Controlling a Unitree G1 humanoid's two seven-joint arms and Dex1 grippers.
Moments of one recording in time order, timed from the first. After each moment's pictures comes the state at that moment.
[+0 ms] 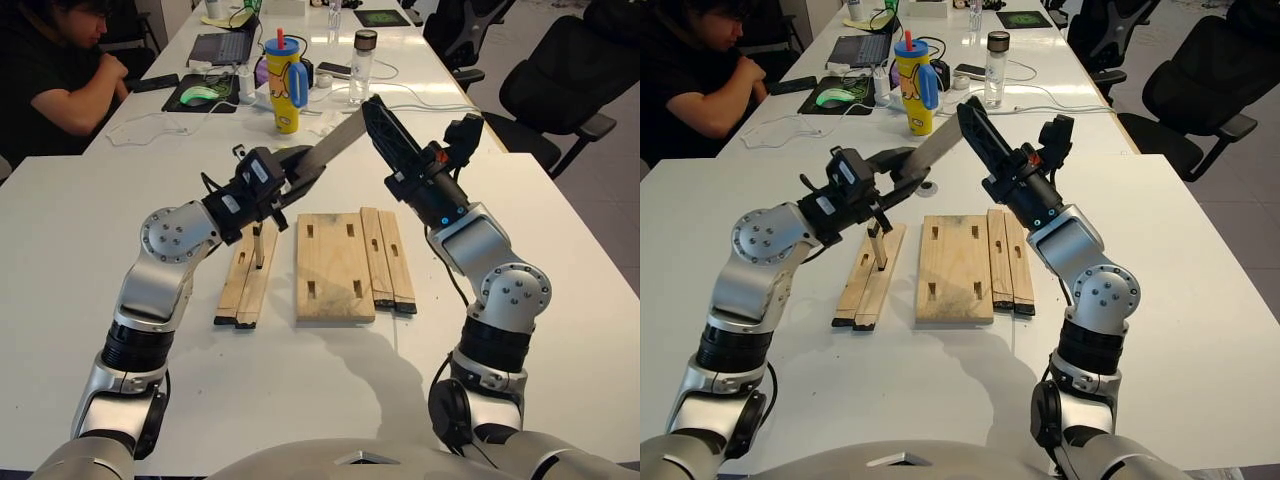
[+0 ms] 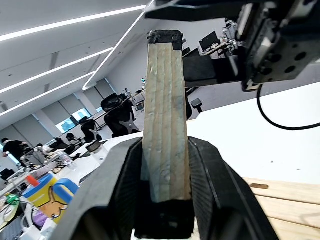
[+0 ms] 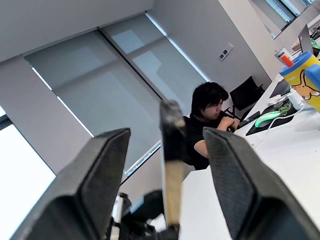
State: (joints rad) left arm -0.45 0.44 -0.15 -0.27 -0.17 0.18 -0.65; right arm -0.48 -0.04 -0.30 -0.29 1.27 0.81 0.09
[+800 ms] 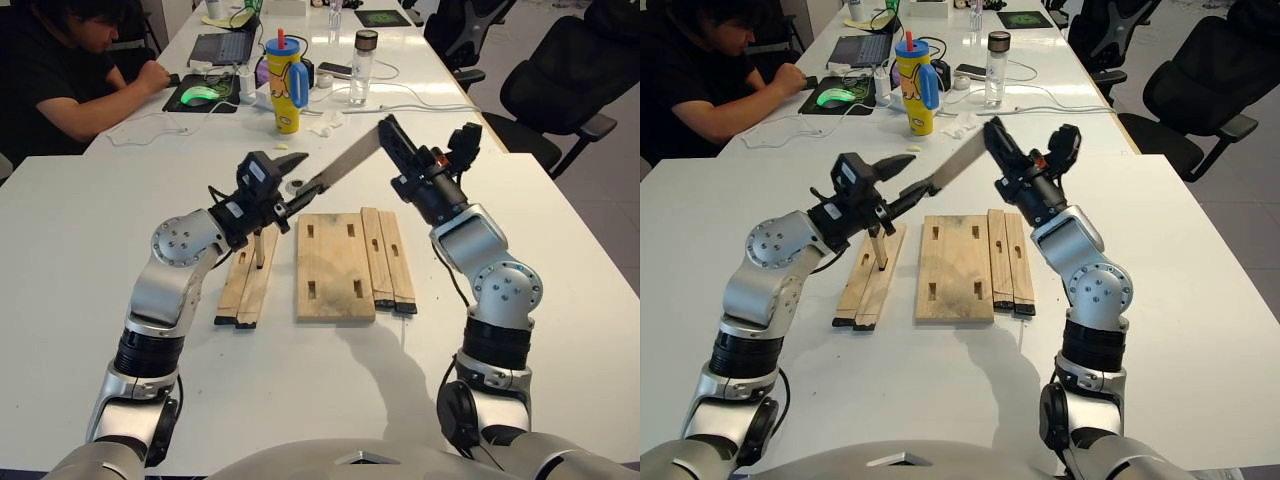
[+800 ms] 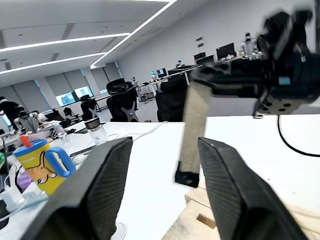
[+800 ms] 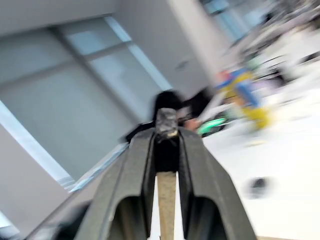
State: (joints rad) left arm -0.41 0.35 -0.04 -0.26 -0.30 0.32 -0.57; right arm -0.45 -0.13 -0.28 -0.19 0.98 0.63 0.04
